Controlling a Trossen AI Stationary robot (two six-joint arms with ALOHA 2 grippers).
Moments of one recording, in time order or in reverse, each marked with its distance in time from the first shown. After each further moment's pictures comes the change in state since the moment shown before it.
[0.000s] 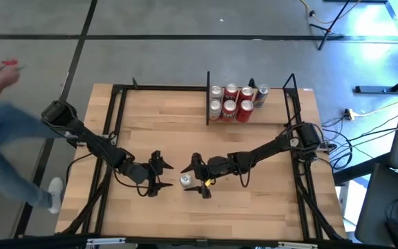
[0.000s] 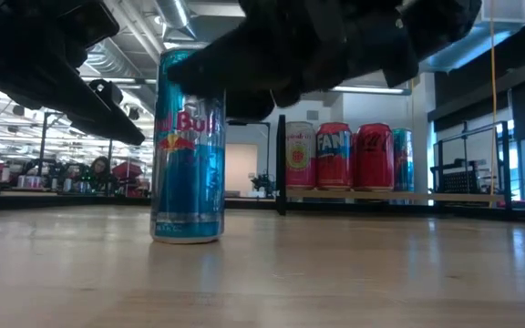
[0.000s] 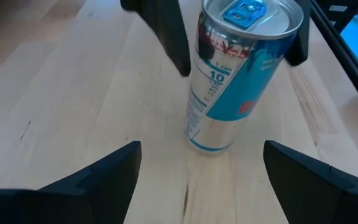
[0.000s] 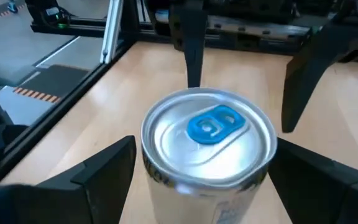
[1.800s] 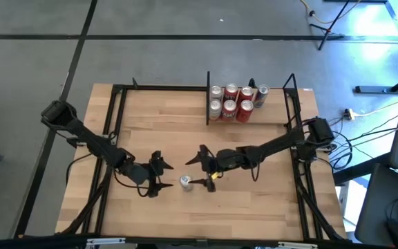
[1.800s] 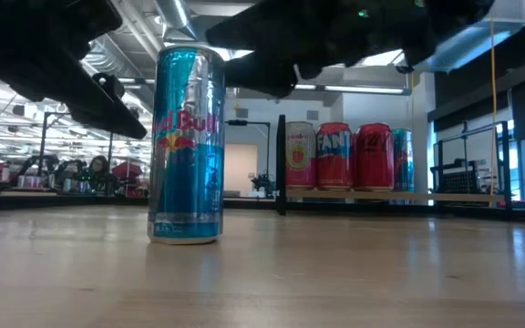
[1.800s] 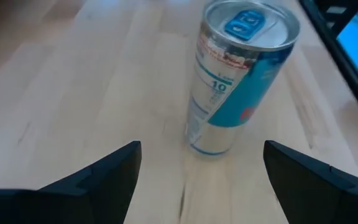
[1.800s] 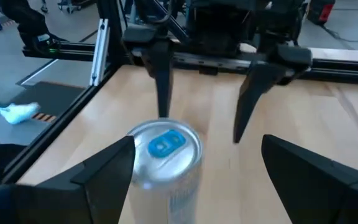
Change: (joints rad) left arm -0.001 -0.004 0.031 -0.043 0.002 -0.008; right arm -0.013 -0.154 -0.093 -0.011 0.038 0.003
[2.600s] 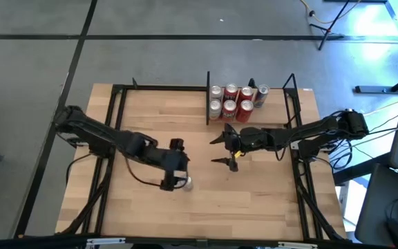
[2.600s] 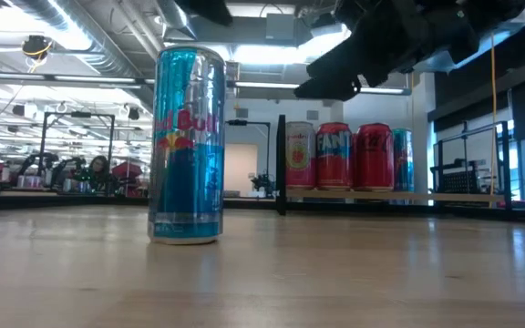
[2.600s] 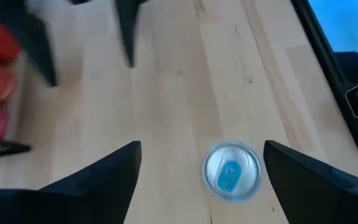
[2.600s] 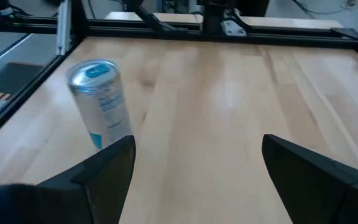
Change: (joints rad) left arm 0.208 0.205 0.854 -0.874 0.259 0.326; right arm -0.170 -0.426 -0.282 -0.251 -0.063 -0.047
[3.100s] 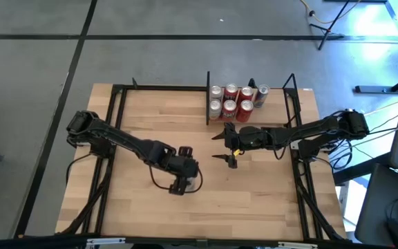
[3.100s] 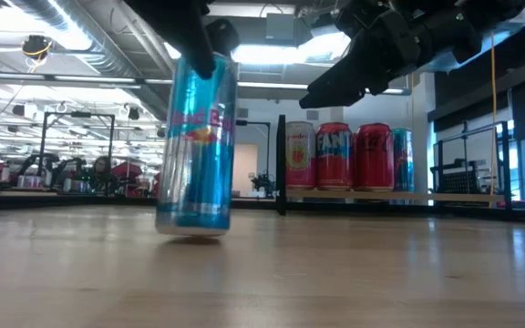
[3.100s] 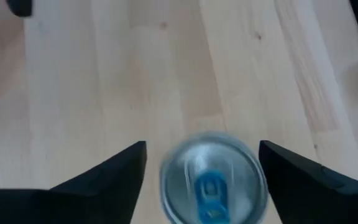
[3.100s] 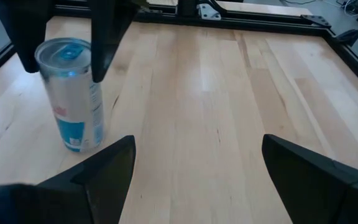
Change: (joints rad) left arm 0.038 0.192 -0.004 0.027 0.086 -0.005; right arm -0.021 -0.008 0.000 -0.067 0.095 -0.030
